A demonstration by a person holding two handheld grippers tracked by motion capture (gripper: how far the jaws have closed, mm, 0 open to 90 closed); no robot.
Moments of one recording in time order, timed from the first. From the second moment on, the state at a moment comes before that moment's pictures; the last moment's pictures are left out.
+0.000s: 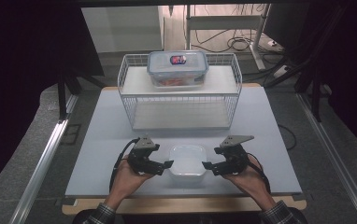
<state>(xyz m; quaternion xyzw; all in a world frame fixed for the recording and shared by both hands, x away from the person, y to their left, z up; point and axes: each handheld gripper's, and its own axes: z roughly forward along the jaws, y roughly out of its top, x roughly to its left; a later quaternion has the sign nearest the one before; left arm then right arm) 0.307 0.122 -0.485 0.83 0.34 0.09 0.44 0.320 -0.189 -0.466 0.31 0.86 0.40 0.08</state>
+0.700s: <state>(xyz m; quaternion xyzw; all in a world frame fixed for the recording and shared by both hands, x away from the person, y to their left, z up) 0.307 0.107 -0.515 0.83 0.33 -0.05 0.45 0.326 -0.181 -0.491 0.31 0.87 0.39 -0.04</state>
